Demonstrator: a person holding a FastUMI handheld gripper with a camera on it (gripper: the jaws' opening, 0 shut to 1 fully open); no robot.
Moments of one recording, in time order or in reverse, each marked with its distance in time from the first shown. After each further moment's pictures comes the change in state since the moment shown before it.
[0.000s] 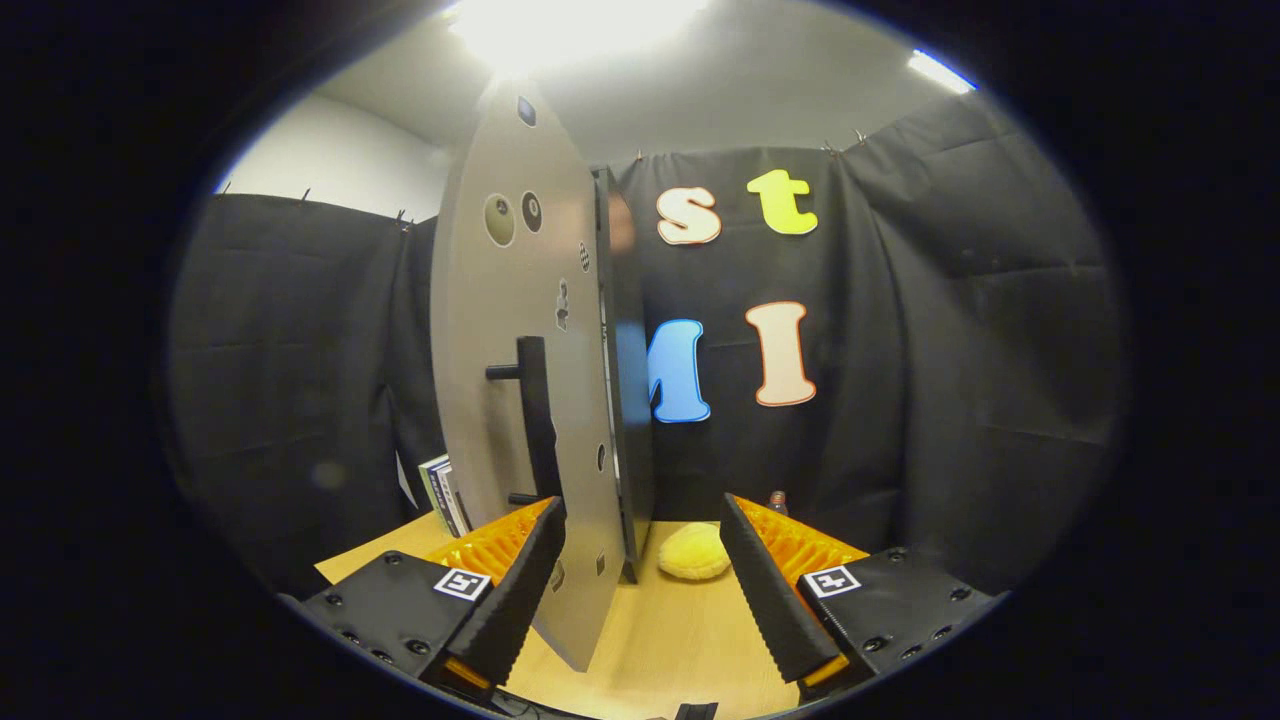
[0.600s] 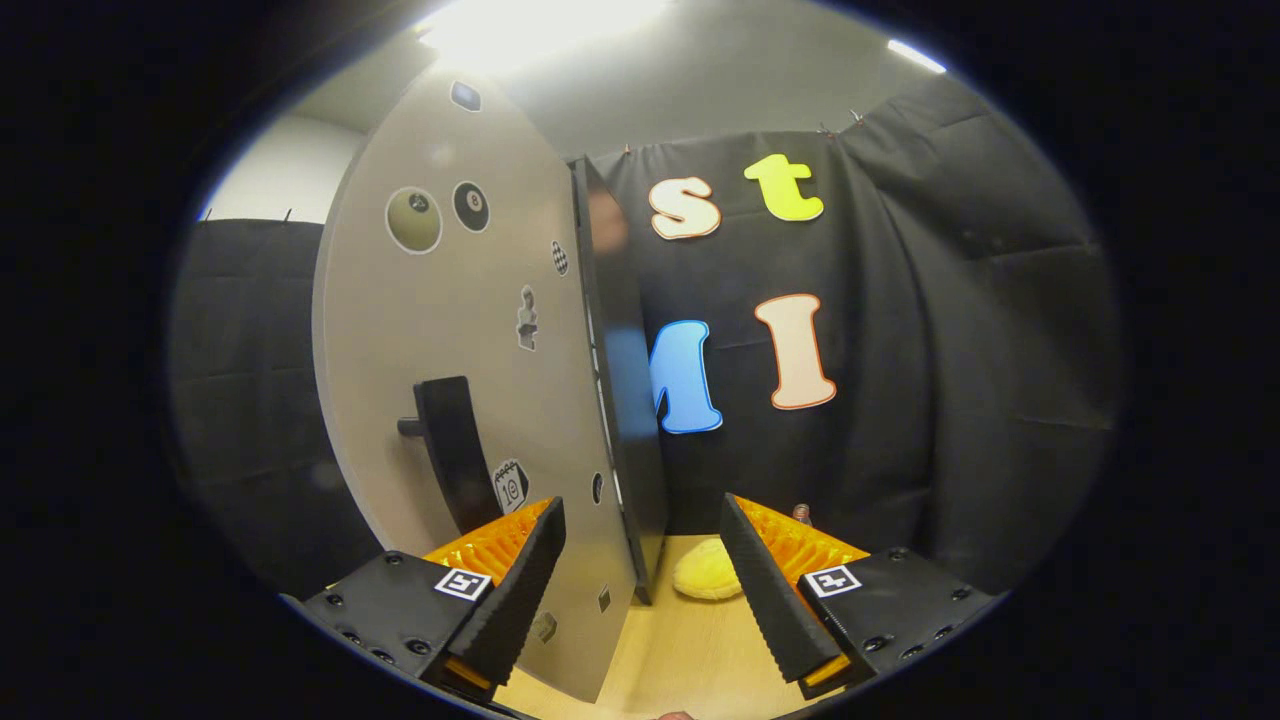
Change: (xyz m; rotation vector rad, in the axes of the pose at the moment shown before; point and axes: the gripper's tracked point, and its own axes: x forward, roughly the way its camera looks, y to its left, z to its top) arm 0.060 0.006 0.019 0.022 0.003 -0.004
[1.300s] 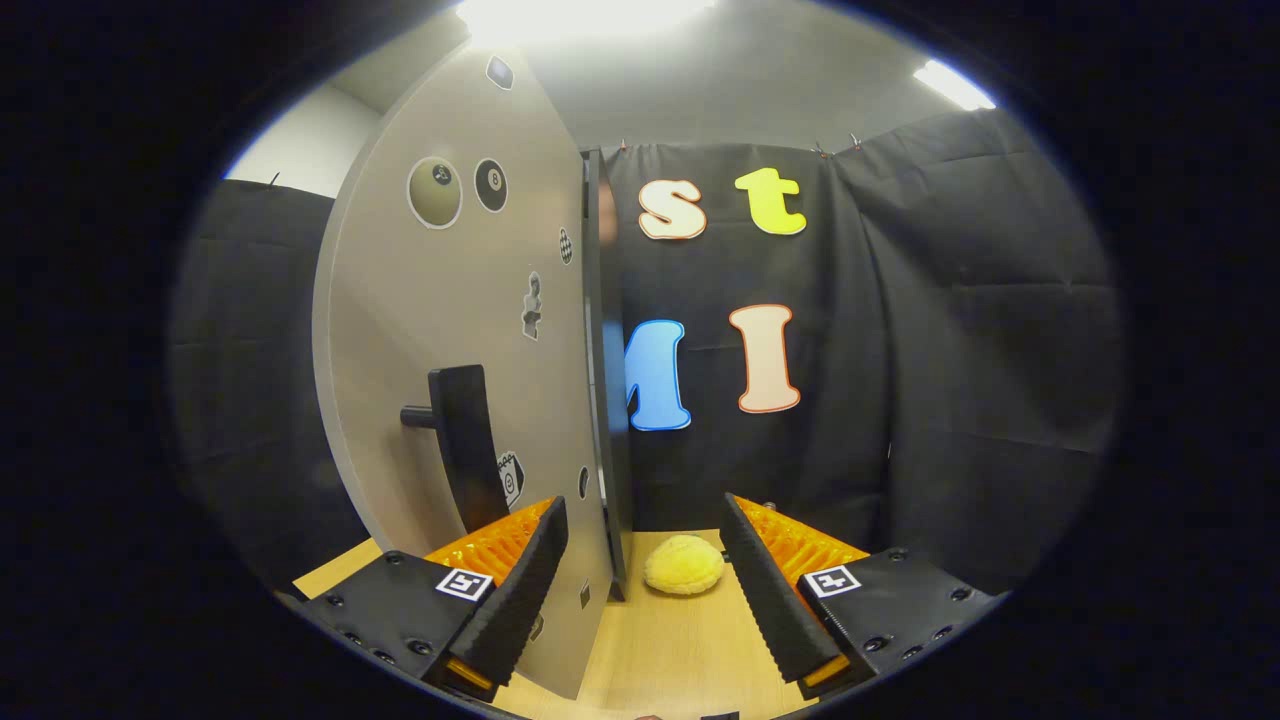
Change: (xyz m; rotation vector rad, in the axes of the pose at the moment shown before) arm -0.006 0.042 -0.004 -0.041 0.009 -0.145
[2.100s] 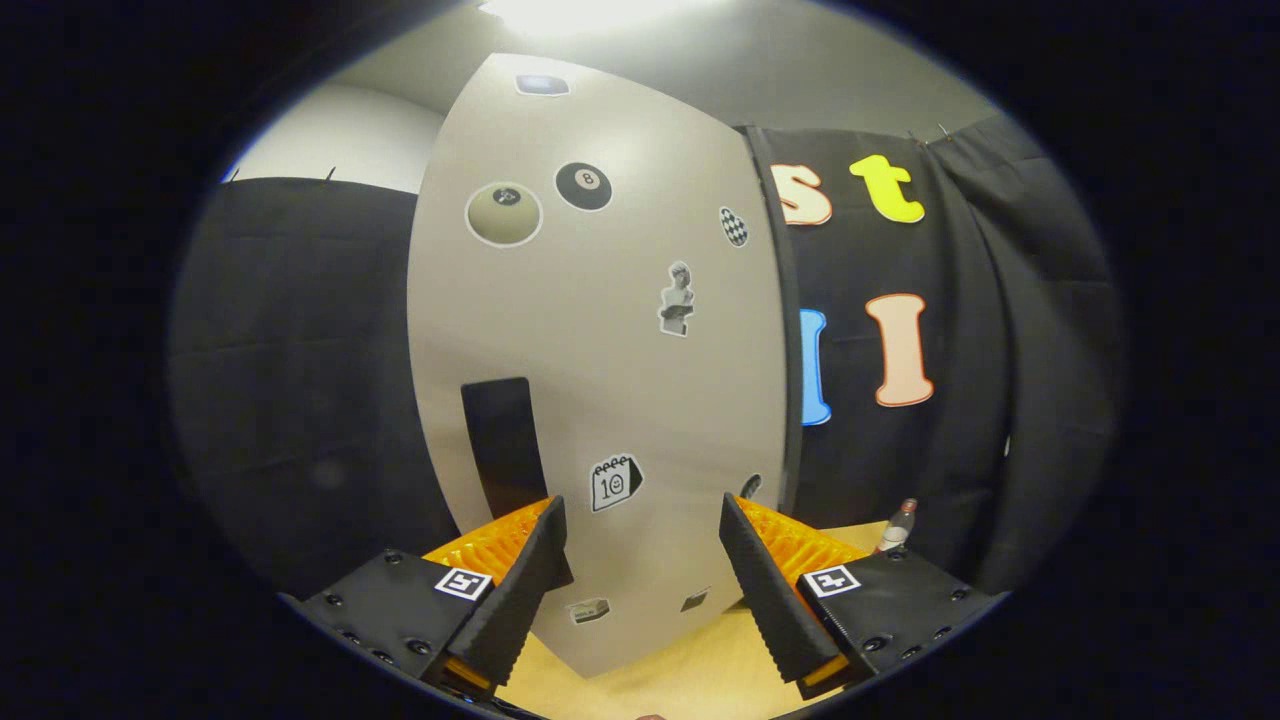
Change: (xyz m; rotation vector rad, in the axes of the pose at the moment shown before) arm 0.043 0.194 0.008 0.037 0.026 0.295
